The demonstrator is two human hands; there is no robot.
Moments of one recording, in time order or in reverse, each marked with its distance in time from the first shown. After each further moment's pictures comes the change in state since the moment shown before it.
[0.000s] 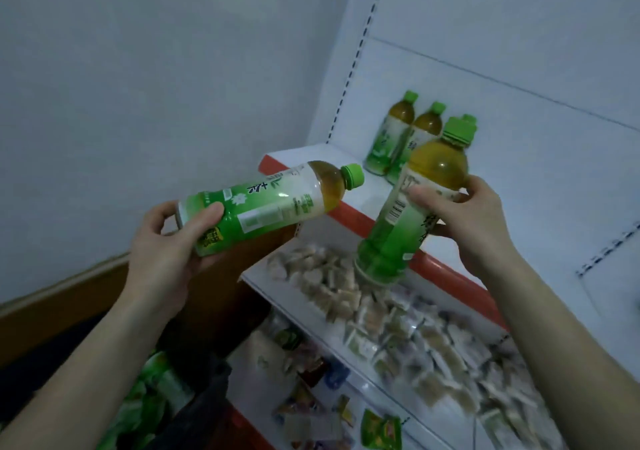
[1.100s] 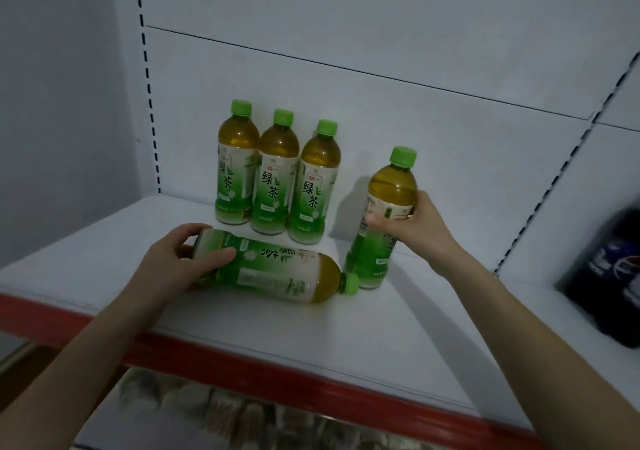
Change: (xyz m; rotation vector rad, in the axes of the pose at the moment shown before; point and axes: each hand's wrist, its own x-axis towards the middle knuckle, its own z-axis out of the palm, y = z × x) left_hand 0.156 -0.109 0.277 0.551 -0.694 0.059; right_hand 0.210 0.135 -0.139 -0.215 0.143 0.164
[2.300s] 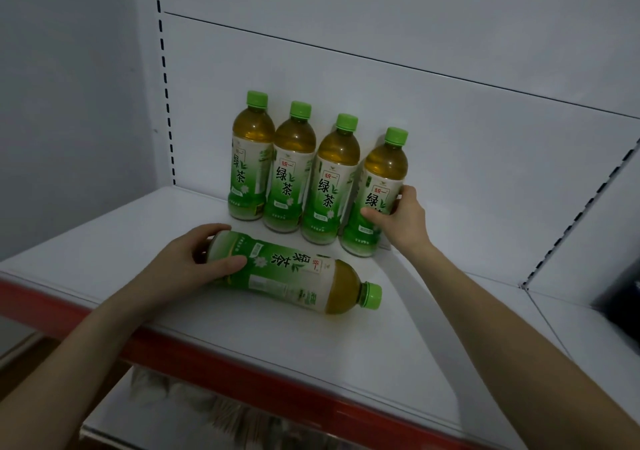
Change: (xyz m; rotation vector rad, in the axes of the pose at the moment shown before) left_hand 0.012 -0.007 -0.005 0.197 -0.170 0.079; right_hand 0.052 0.018 0.046 -0.123 0.144 -0.011
